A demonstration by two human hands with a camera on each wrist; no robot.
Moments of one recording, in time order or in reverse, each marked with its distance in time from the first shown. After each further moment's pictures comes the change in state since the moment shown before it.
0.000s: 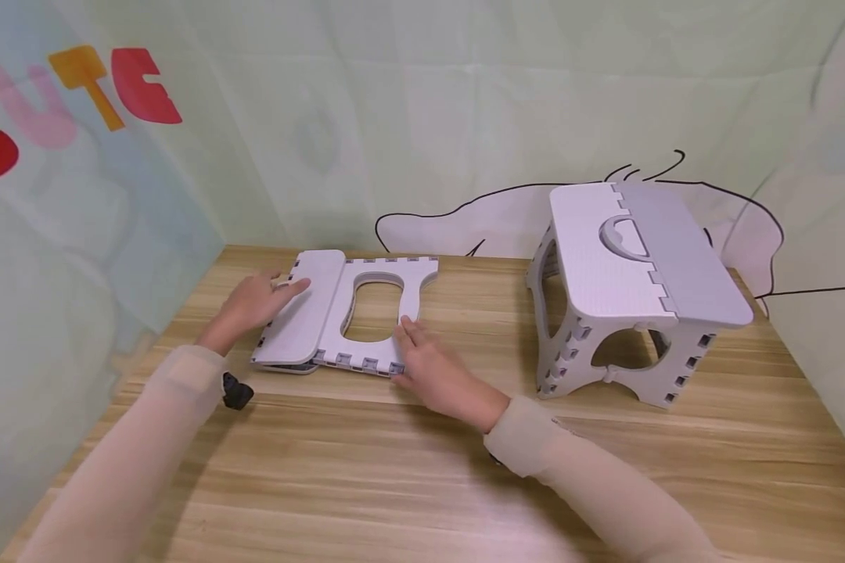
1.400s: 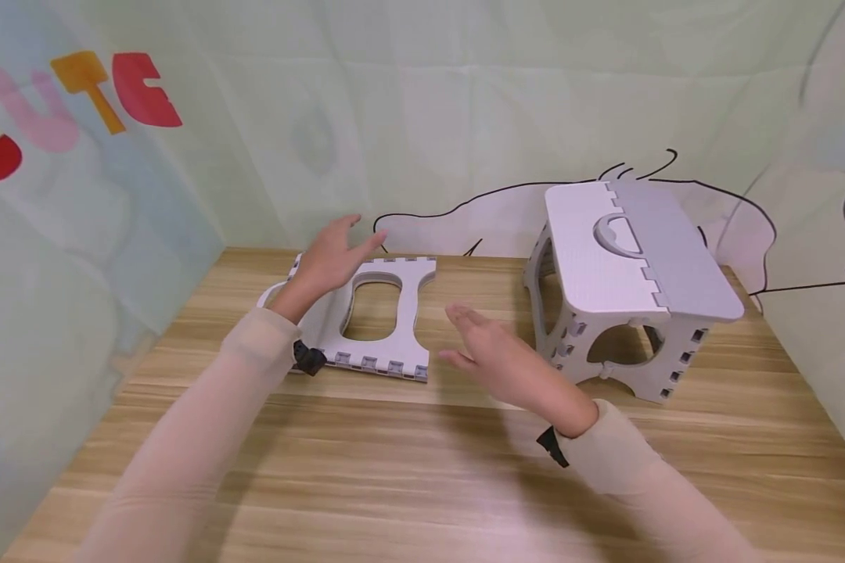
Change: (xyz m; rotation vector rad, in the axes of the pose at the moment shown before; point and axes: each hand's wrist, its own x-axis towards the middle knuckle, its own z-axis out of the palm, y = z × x) left_hand 0.008 0.132 -0.002 -0.124 0.117 0.248; right_hand -0.058 0.015 -0.088 0.140 -0.032 0.100
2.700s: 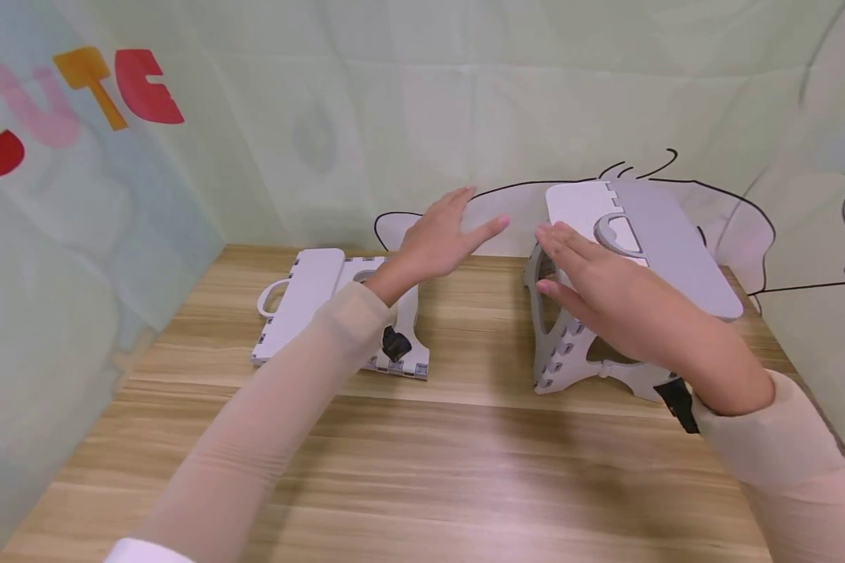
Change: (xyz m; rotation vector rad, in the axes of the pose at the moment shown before) left_hand 0.014 0.139 0.043 0.039 -0.077 0.204; right_hand -0.060 0.018 -0.127 -0.217 0.079 -0.047
